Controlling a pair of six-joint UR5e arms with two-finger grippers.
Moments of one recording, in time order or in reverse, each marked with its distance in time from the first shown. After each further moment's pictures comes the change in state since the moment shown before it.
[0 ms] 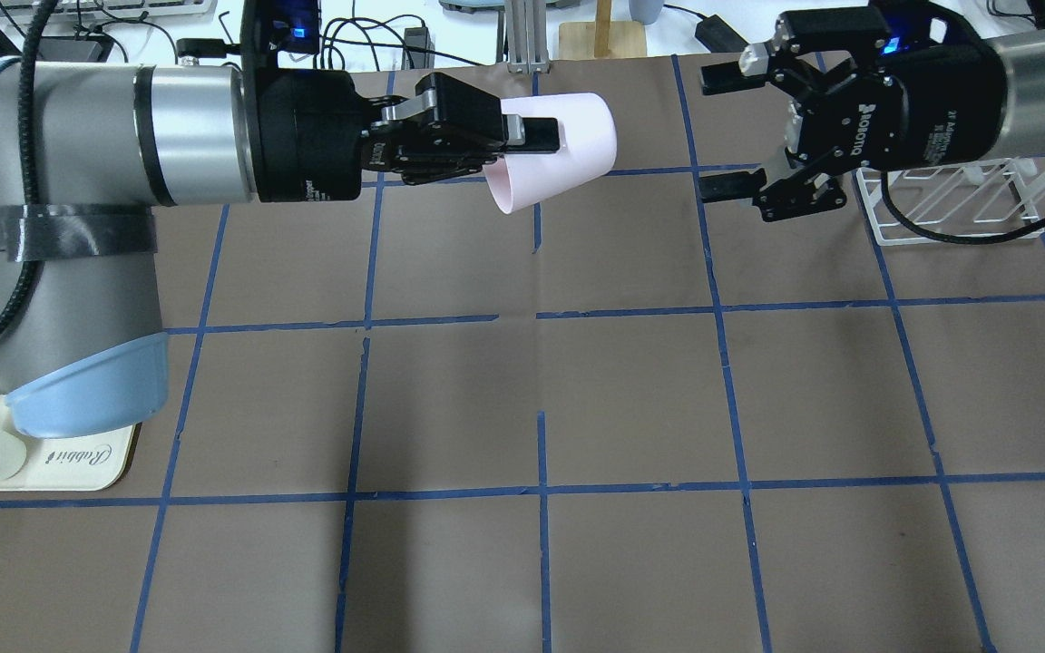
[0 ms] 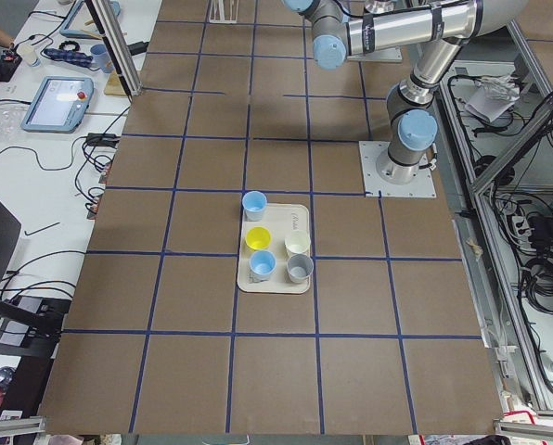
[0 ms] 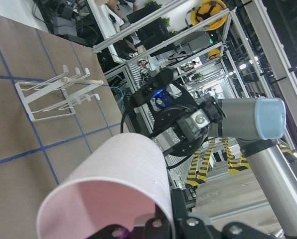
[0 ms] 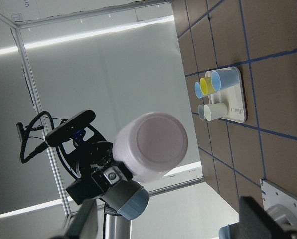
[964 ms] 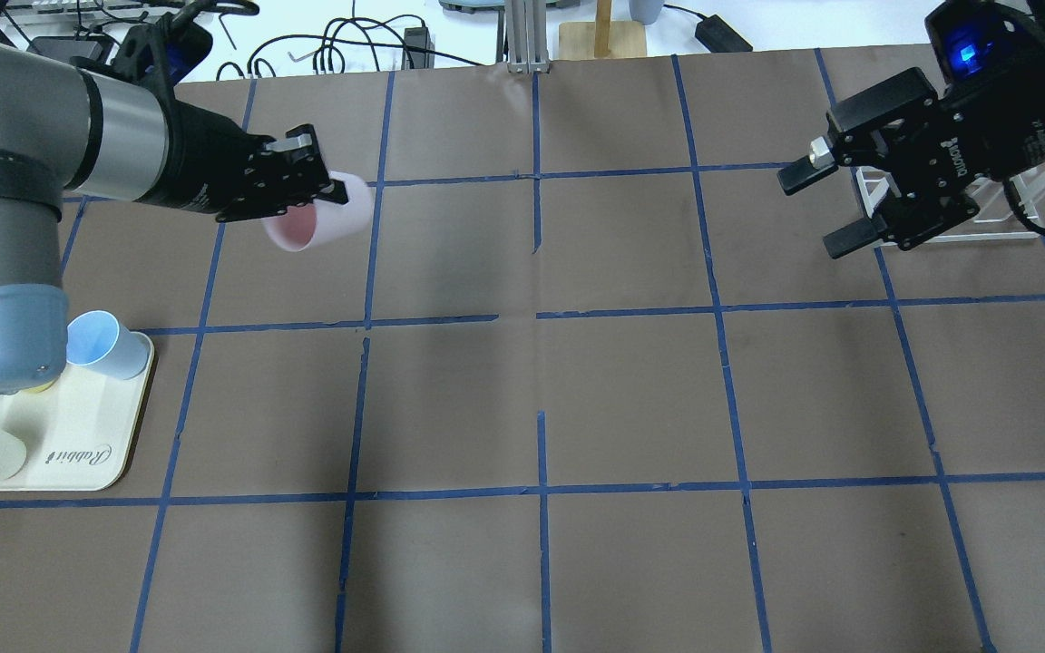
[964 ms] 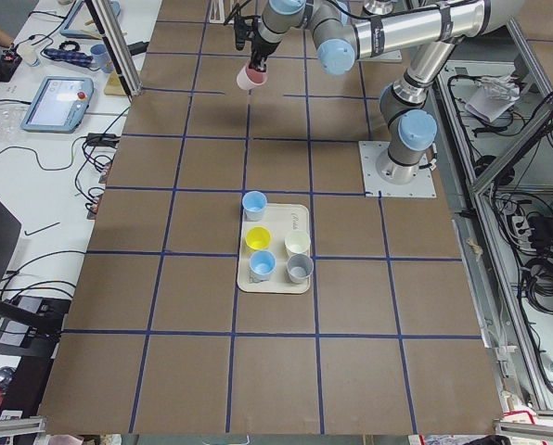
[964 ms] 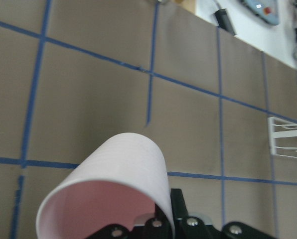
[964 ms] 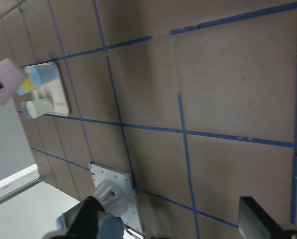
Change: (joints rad) left arm 0.197 0.020 0.050 -0.421 0.848 0.230; right arm -0.033 -0.074 0.011 -0.604 -0.627 0.580
